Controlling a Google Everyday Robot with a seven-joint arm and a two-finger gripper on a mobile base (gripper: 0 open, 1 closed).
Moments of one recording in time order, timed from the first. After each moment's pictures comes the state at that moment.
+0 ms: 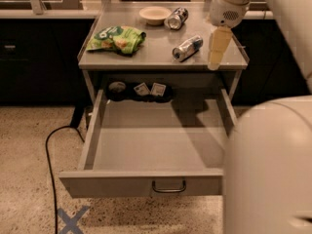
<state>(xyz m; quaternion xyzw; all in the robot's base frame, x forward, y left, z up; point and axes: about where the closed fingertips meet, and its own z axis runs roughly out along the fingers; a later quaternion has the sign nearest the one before) 0.686 -0.168 0.922 -0.67 0.73 -0.04 0.14</state>
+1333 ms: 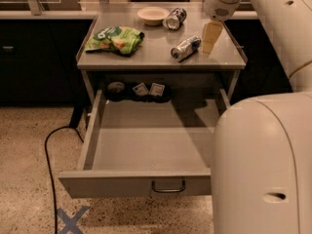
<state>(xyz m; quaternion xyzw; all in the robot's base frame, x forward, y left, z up) 0.767 -0.167 0.930 -0.64 0.73 -0.11 0.22</state>
